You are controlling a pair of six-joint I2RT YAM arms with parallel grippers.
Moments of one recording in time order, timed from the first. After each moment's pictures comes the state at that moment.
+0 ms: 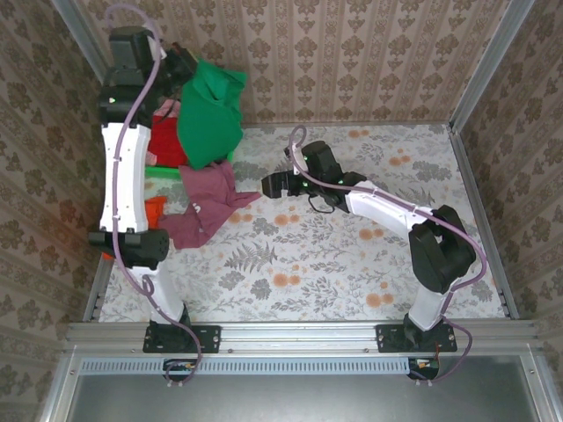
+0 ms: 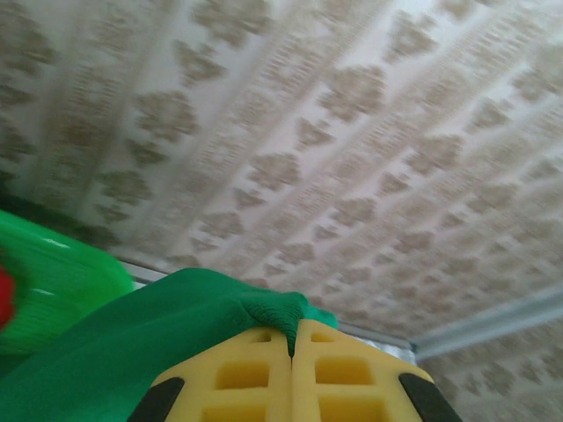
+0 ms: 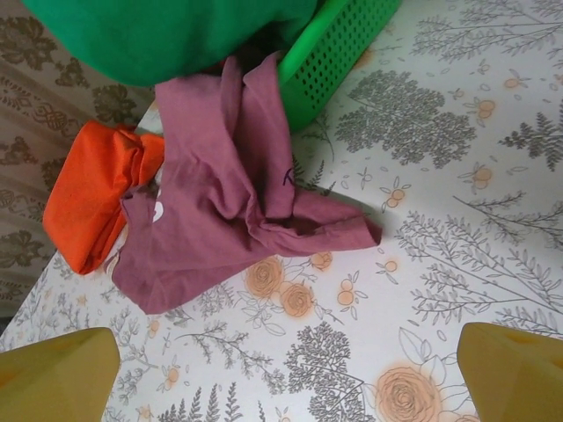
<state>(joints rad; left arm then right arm) -0.11 1.90 2.49 -0.88 0.23 -0.64 0.59 1.77 1.33 -0.14 -0.29 0.39</state>
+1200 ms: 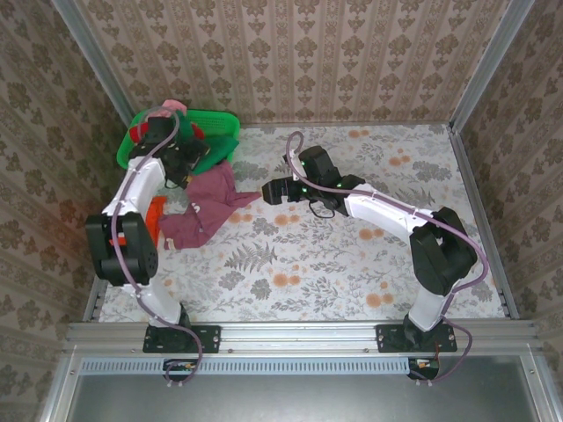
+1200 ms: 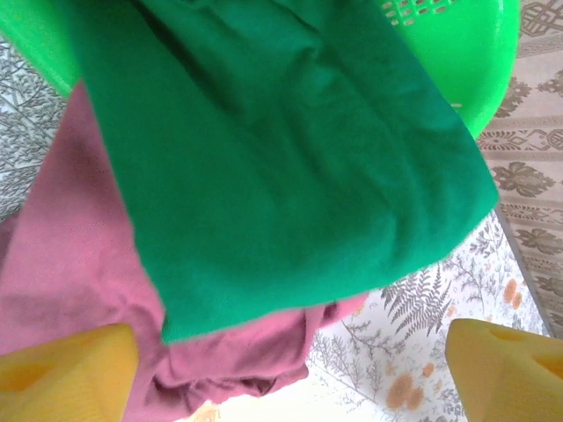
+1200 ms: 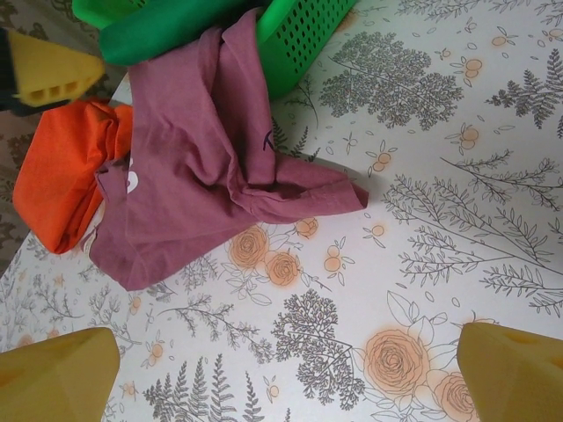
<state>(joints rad) -0.03 1.75 1.47 -0.65 0.24 -0.94 0.61 1.75 1.31 -0.20 -0.24 0.39</state>
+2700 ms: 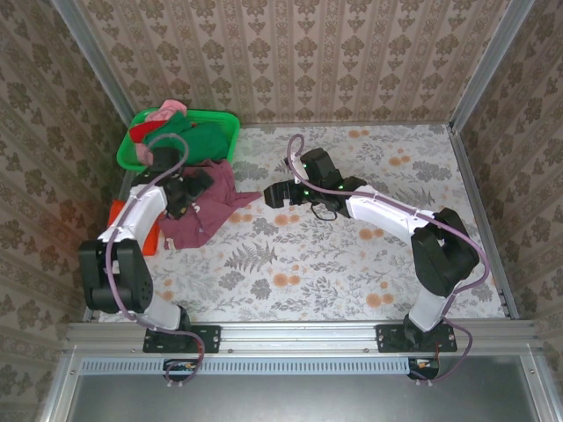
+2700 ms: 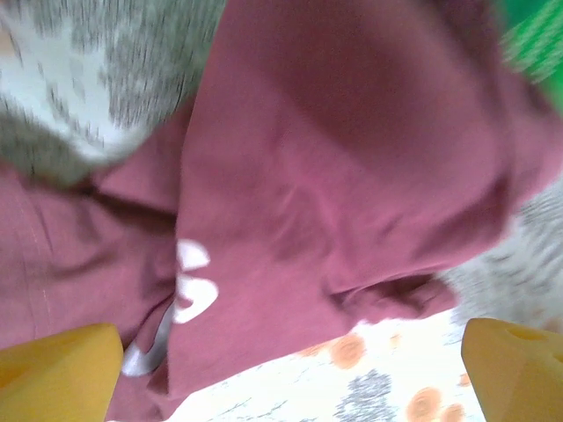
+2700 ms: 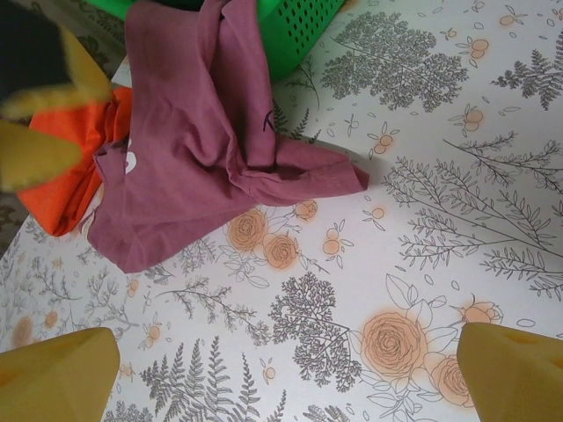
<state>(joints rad) -0.07 1.53 1.11 -0.66 0.15 -0.75 0.60 1.74 1.28 -0.20 -0.26 0.37</state>
